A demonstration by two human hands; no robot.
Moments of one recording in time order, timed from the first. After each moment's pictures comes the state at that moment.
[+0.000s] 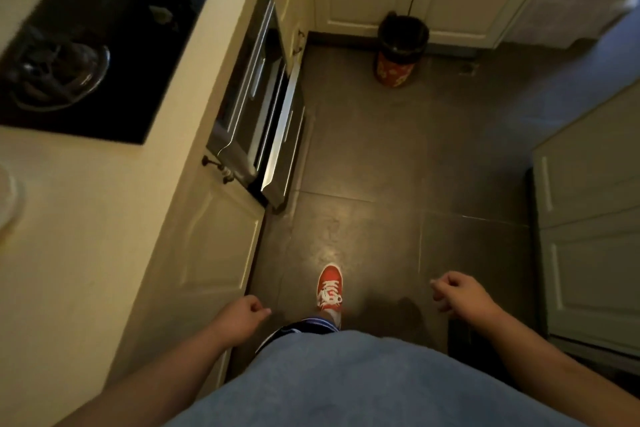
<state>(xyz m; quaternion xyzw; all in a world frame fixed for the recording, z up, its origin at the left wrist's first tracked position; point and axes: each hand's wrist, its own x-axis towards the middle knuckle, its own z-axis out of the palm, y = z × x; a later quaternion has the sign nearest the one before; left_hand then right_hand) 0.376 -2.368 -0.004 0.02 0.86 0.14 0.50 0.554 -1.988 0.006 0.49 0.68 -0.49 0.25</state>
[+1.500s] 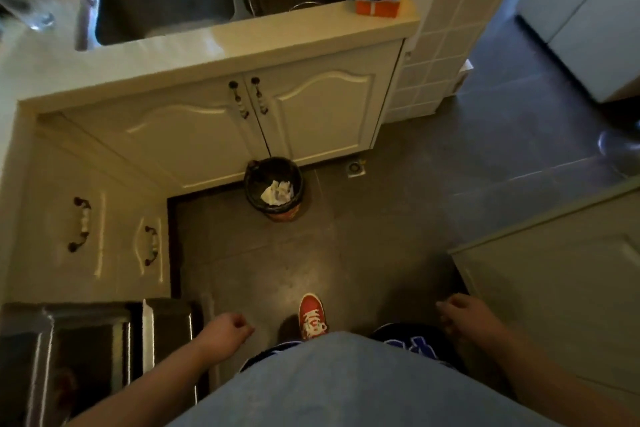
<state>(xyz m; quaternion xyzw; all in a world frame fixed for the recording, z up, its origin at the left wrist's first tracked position) -0.103 -1.735 -0.001 0.18 0.82 0.05 0.54 0.249 -1.454 0.031 0.63 0.57 -0.50 0.15</state>
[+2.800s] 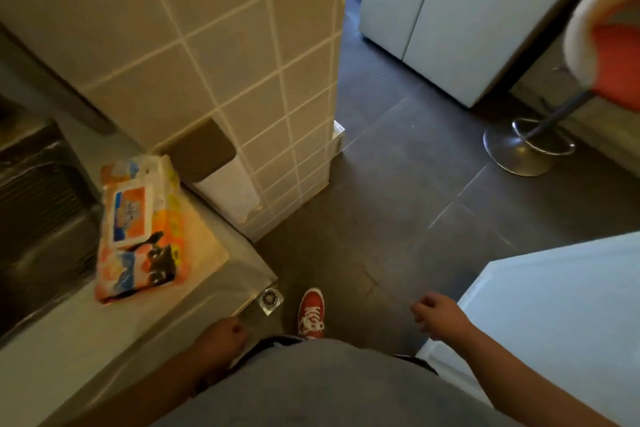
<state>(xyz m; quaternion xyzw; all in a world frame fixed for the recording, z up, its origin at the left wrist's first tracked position) -0.193 -1.010 -0.010 0.39 0.77 -0.09 0.50 0.204 -0.921 0.025 0.73 0.43 -0.52 0.04</state>
